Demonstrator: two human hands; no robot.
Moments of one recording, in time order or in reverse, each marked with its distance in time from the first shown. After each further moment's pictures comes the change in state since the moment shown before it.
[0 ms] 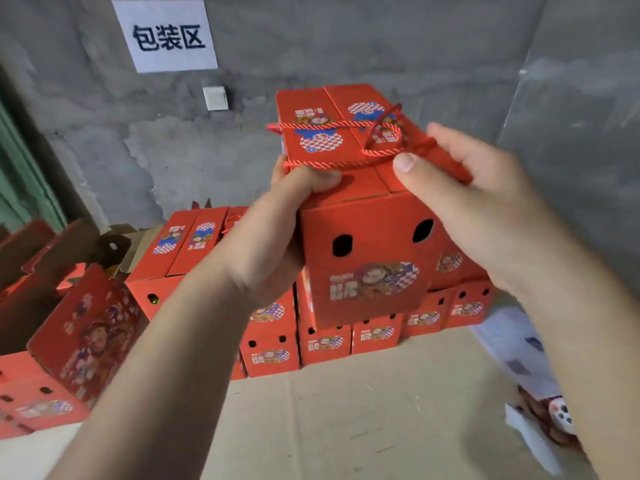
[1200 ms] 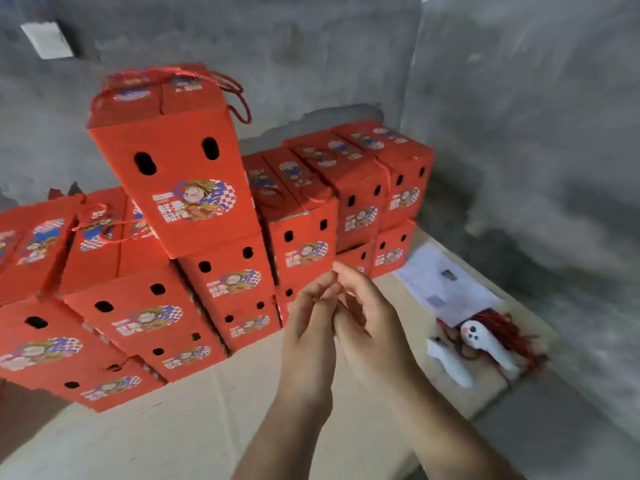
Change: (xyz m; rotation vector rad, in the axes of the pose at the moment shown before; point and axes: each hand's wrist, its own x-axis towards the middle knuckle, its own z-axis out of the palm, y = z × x) left_hand -0.003 -0.213 0.104 -0.092 0.160 -0.176; right_hand -0.118 0.173 0.020 0.147 0.024 0.332
